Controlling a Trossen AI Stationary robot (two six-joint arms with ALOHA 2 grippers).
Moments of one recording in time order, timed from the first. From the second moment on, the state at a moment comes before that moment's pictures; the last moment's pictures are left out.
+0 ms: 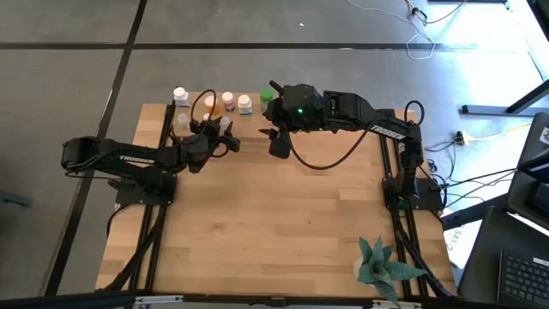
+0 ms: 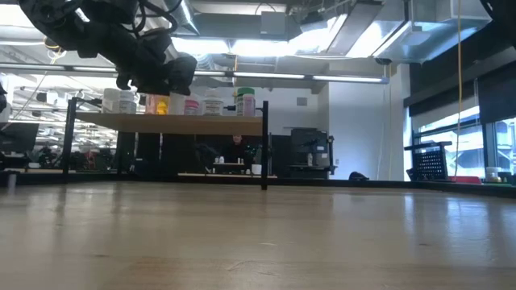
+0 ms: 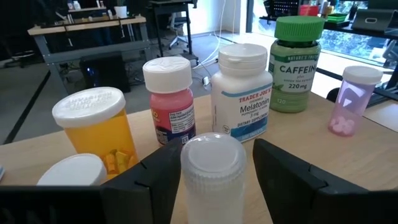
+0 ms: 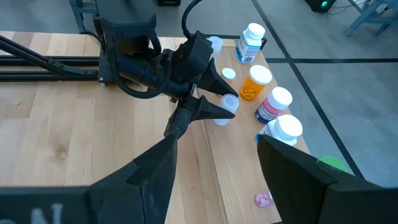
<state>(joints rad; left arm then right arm) 0.20 1.11 0.43 0.56 -1.01 -0.09 -0.09 1.93 2.36 -1.01 0.19 -0.09</state>
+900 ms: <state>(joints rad) 0.16 1.08 0.50 0.62 -1.01 0.12 -0.09 1.93 2.36 -1.01 0.19 -0.09</state>
